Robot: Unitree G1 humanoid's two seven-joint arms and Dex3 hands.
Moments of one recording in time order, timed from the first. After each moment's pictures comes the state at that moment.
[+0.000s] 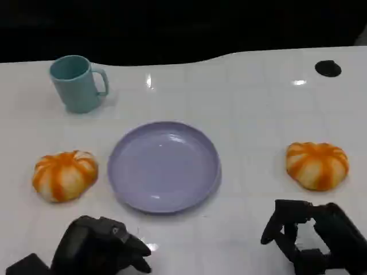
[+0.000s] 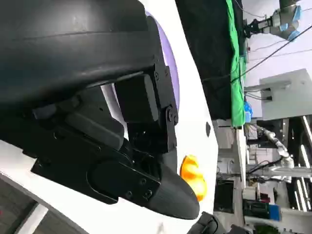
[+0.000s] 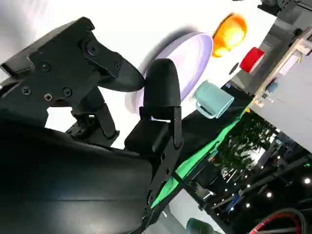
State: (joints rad) left arm 0.04 0.01 0.04 0.55 -0.20 -0.65 -0.49; right arm 0.00 -0.23 0.12 0.41 -0.28 -0.86 0.04
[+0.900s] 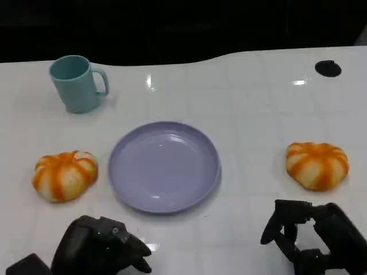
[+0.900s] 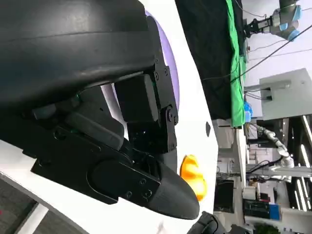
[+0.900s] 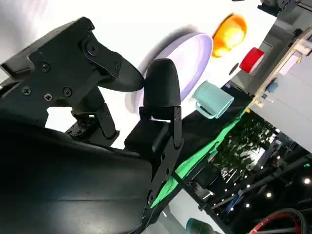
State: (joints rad) left arm 0.04 0.01 0.03 0.54 -0.20 -0.65 -0.49; right arm 0.00 -0.23 0.12 0.41 -0.28 -0.86 0.04
